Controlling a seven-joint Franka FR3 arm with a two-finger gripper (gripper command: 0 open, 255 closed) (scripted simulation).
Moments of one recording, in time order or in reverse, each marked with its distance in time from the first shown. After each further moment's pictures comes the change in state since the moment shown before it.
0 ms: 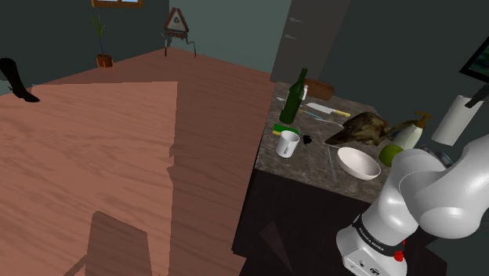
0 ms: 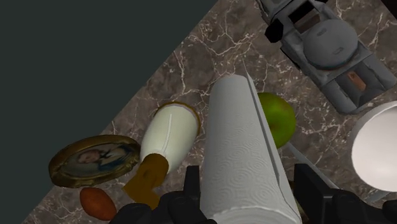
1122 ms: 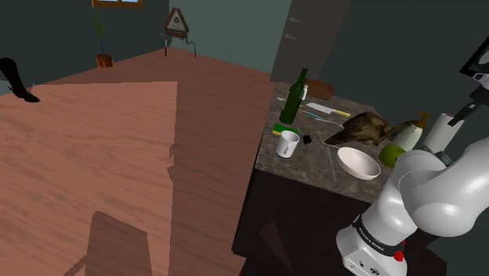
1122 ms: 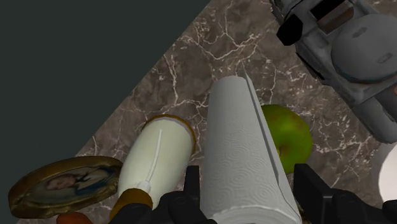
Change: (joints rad) arm -0.111 -0.004 0.024 -0.269 -0.011 0.233 0.013
